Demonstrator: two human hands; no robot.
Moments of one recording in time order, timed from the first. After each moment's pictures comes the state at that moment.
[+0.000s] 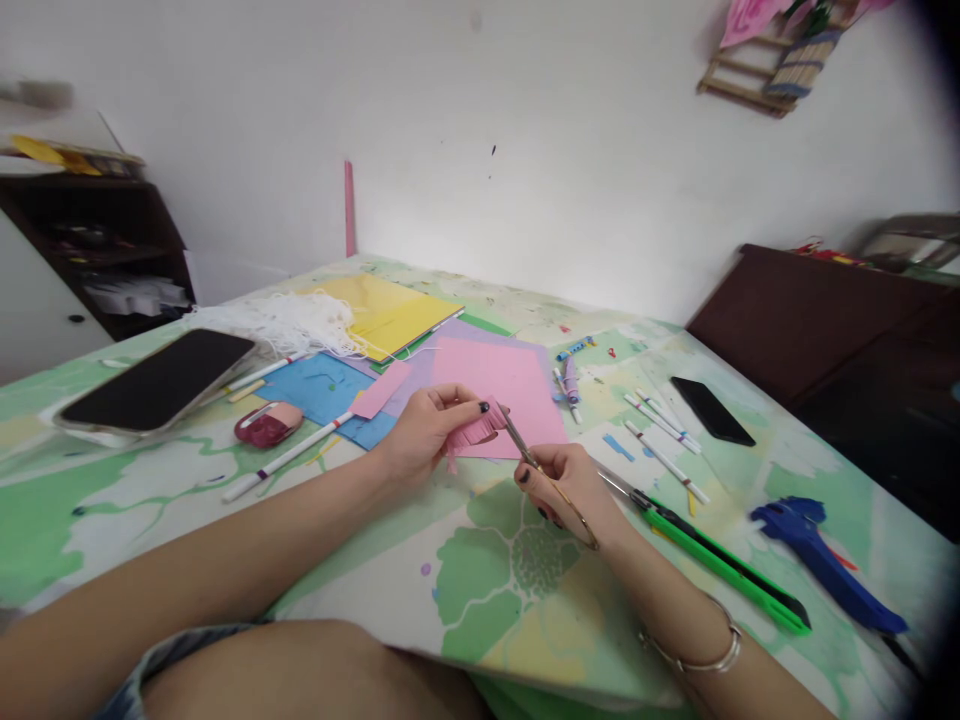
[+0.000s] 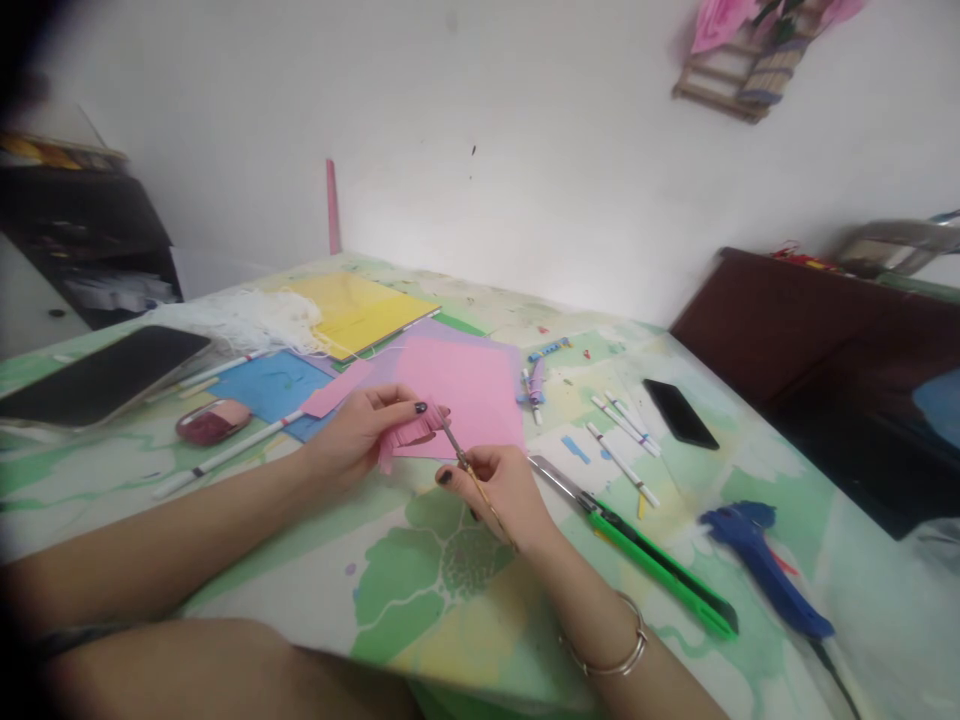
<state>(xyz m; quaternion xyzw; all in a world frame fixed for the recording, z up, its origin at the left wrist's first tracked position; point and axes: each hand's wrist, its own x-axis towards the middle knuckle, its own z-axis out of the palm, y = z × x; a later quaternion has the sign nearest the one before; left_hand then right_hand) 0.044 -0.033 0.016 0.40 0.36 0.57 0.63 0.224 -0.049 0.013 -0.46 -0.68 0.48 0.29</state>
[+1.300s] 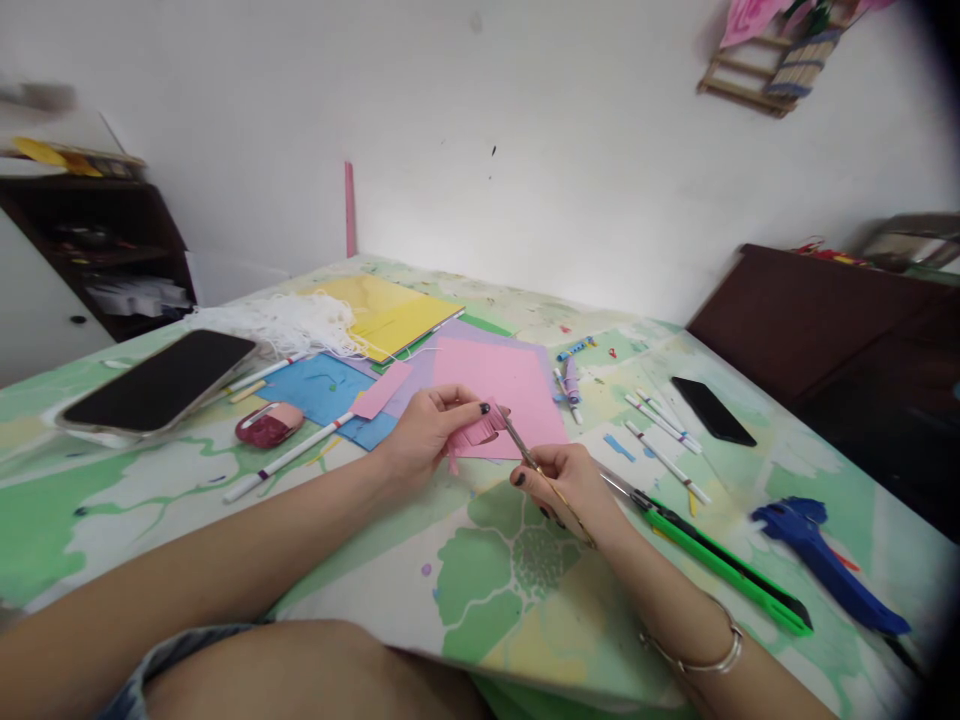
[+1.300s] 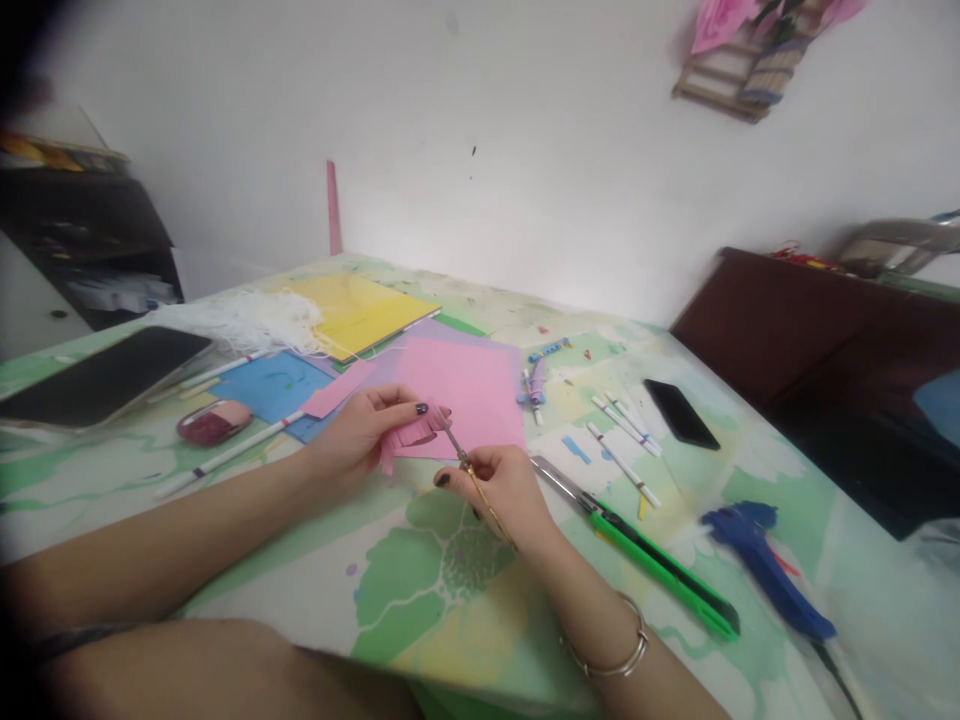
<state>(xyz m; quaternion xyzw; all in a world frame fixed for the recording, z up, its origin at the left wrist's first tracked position) 0.045 -0.034 0.018 0.39 0.36 0.57 0.63 0.223 -0.048 0.014 -0.49 -0.67 0.47 0.29</state>
